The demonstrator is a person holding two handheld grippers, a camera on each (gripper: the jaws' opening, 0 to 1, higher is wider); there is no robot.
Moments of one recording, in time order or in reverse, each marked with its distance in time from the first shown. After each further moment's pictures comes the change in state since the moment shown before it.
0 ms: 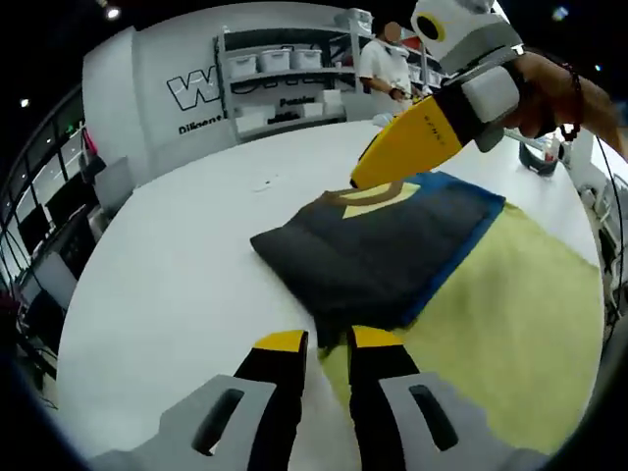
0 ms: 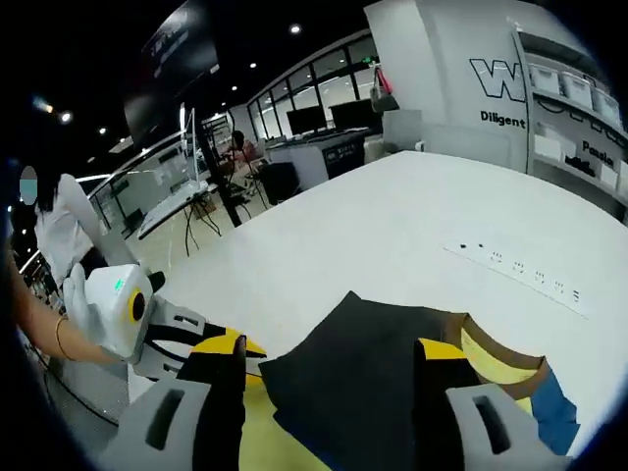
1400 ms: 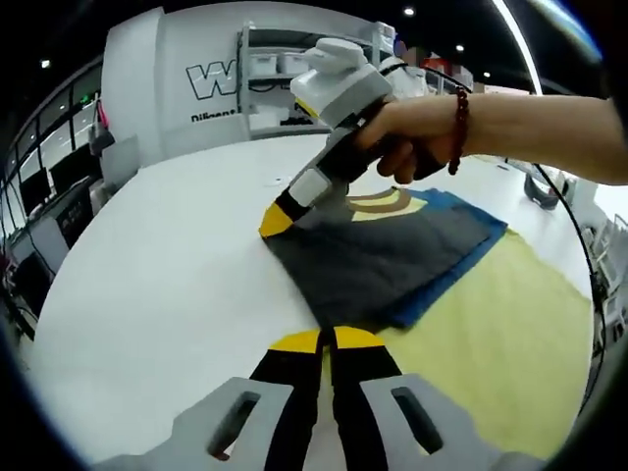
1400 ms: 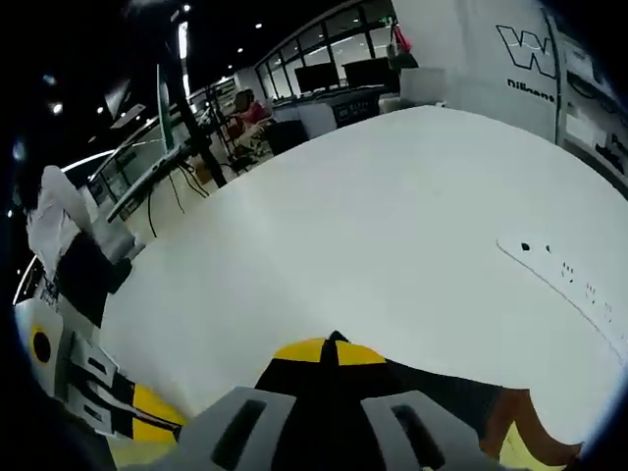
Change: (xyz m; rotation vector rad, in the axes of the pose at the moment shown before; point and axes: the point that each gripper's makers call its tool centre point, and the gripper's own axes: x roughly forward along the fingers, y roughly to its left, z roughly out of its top) left arm -0.002 0.007 -0.007 -0.174 -0.052 -0.008; right arm 0.108 -0.029 -0.001 0.007 0.178 0.044
